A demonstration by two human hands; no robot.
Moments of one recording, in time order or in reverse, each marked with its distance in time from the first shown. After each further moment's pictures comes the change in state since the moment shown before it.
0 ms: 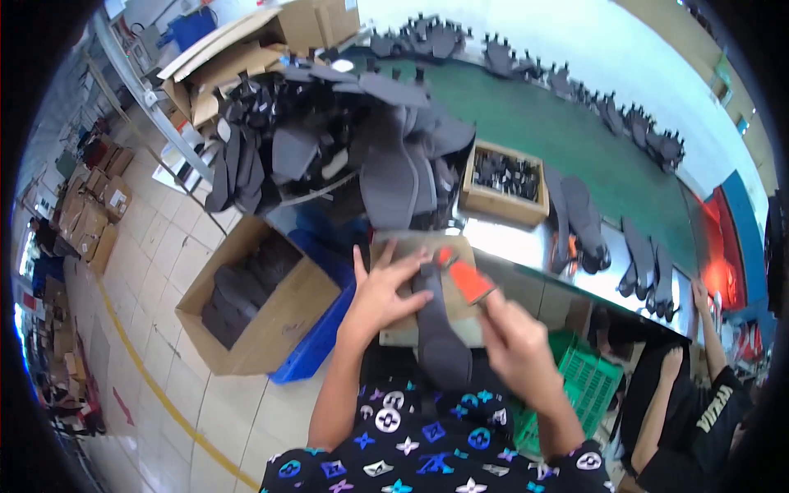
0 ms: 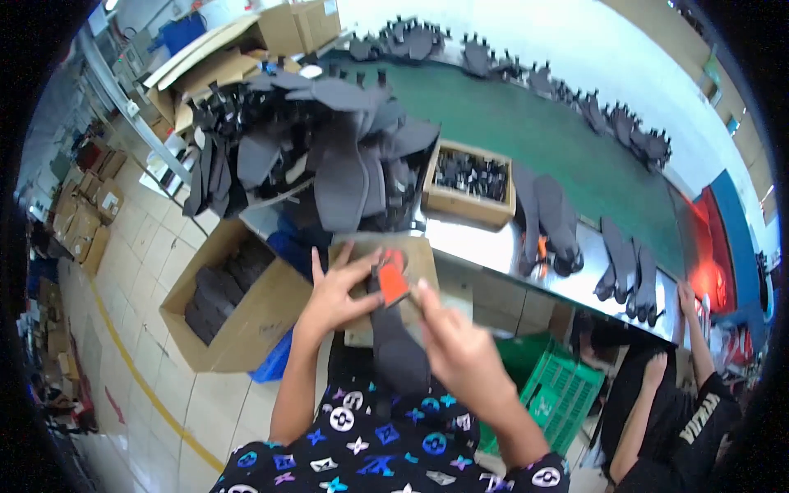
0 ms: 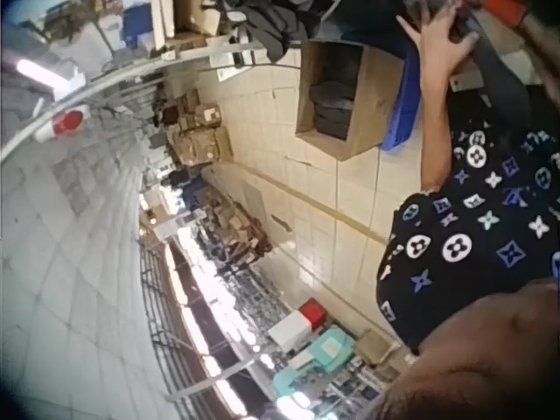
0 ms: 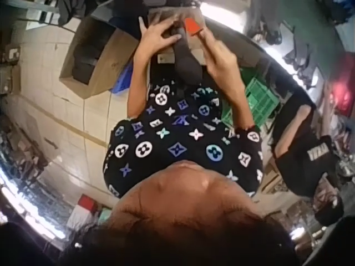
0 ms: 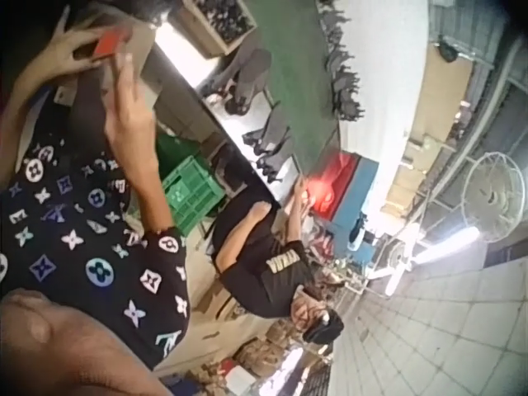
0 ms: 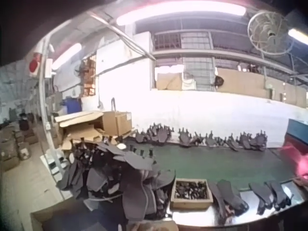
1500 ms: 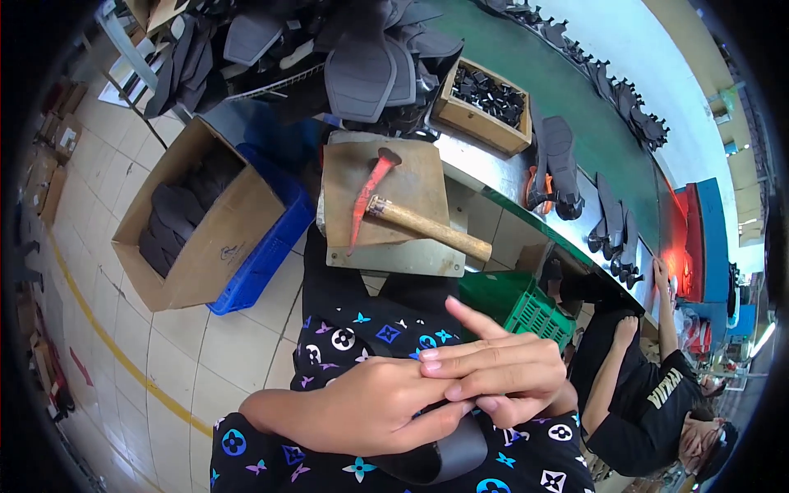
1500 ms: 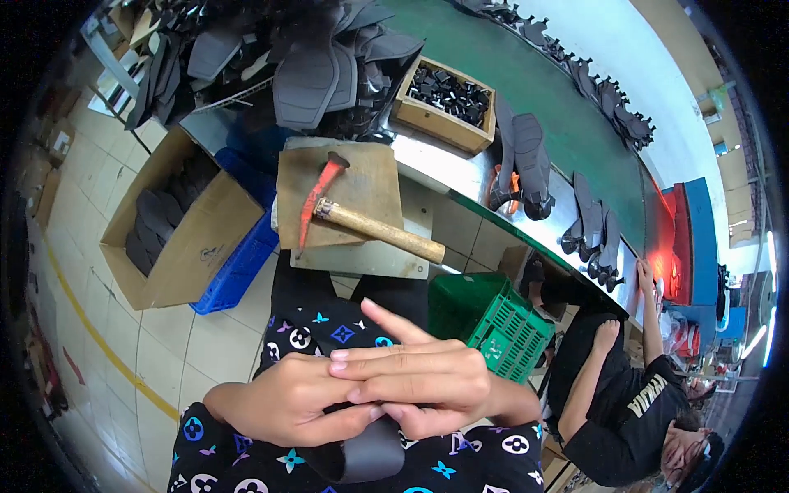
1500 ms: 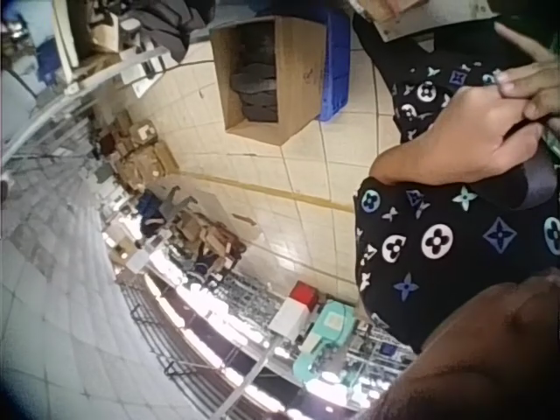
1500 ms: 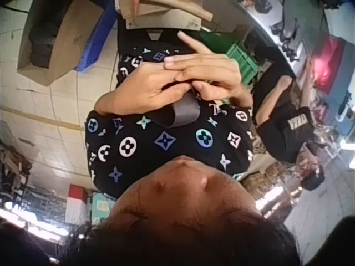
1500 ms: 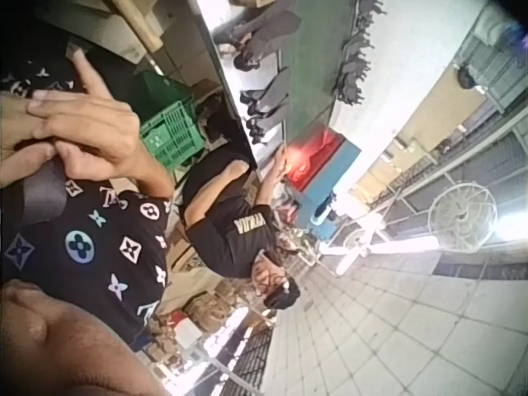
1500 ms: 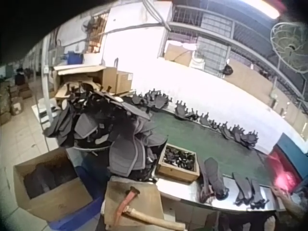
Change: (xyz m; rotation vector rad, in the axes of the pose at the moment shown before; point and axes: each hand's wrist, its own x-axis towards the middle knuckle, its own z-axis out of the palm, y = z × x) left_hand -0.115 0.137 -0.058 -0.904 -0.241 0.276; right_hand -0.038 -0.038 -0.037 0.801 -0.463 -0.221
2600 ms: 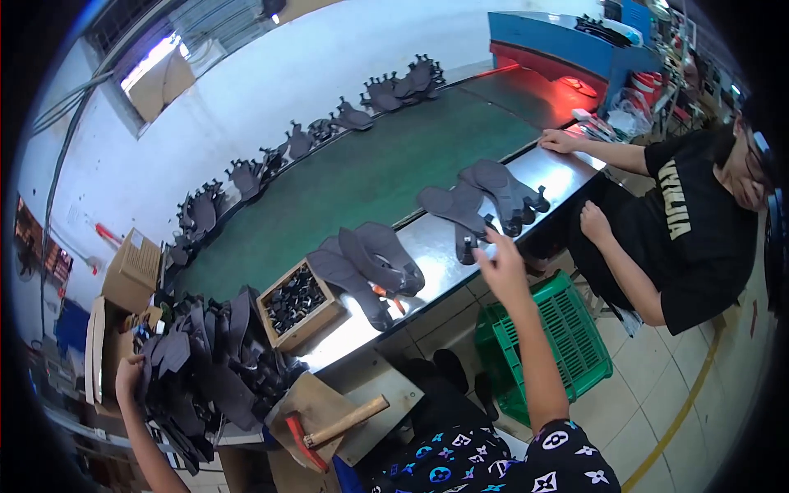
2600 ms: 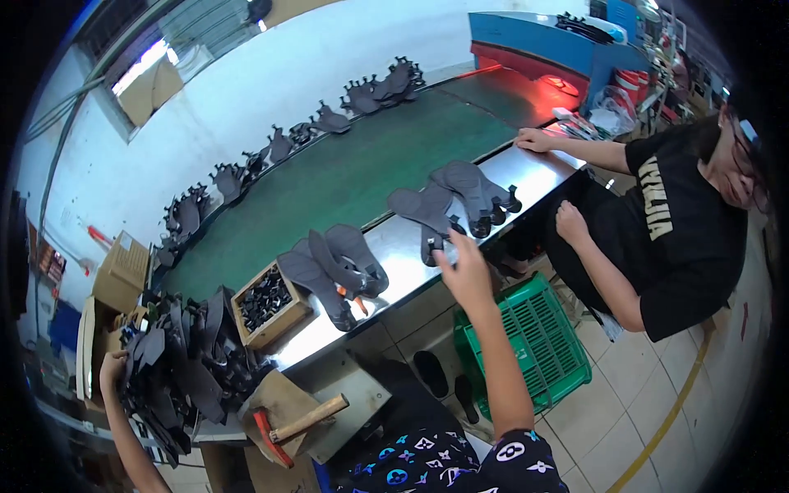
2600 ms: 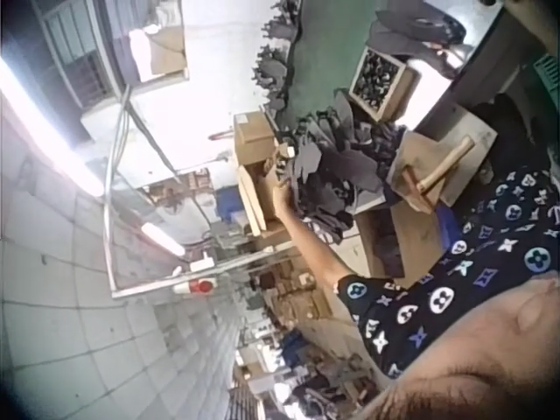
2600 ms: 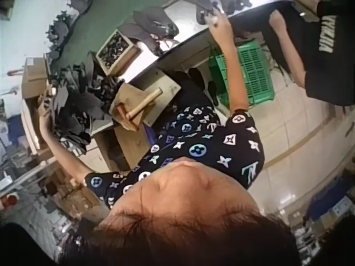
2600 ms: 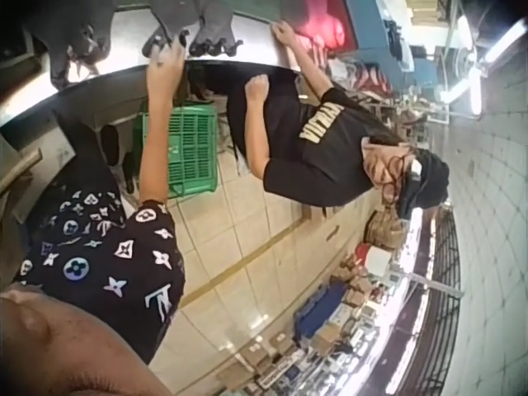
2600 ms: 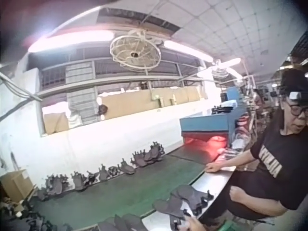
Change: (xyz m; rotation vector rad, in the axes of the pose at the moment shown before) left_hand 0.223 0.019 -0.532 1.380 0.209 -0.767; right_hand -0.222 0.115 -0.200 -1.109 1.560 0.471
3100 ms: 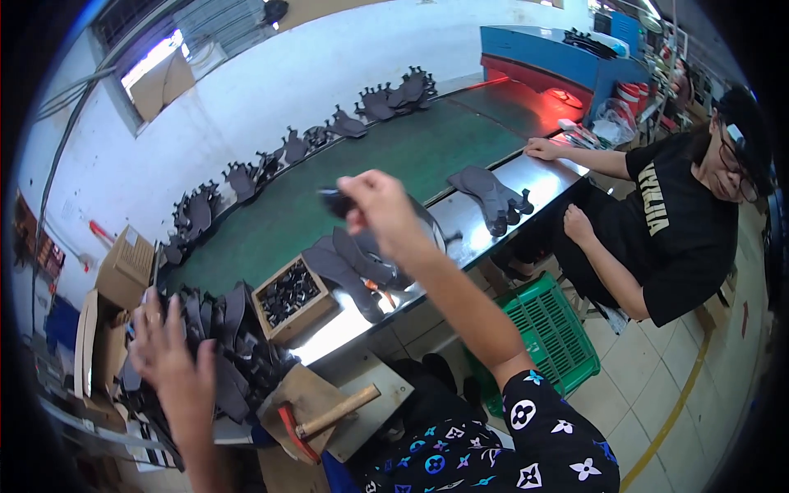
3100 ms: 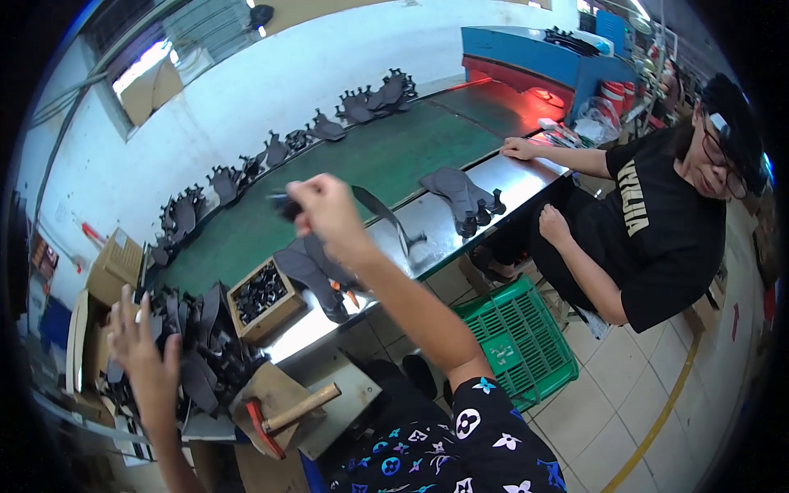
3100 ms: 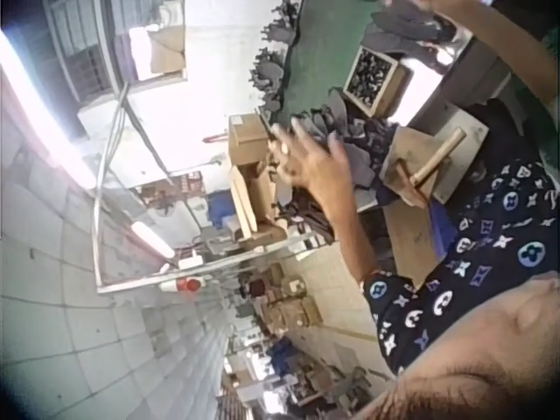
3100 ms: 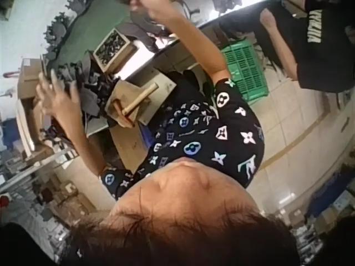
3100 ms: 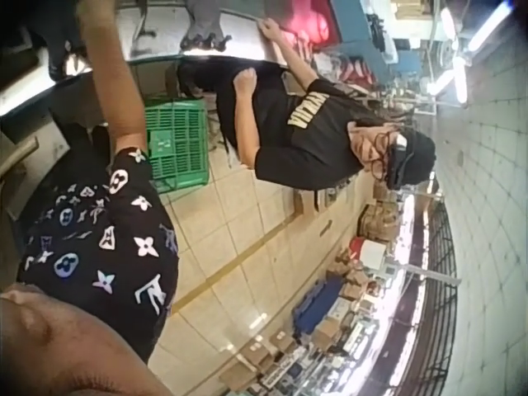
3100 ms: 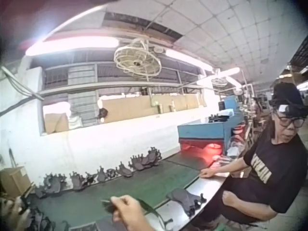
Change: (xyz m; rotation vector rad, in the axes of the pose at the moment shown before) left_hand -0.251 0.343 0.053 0.274 0.783 0.483; right_hand 0.104 -0.207 0.050 1.176 -0.298 0.478
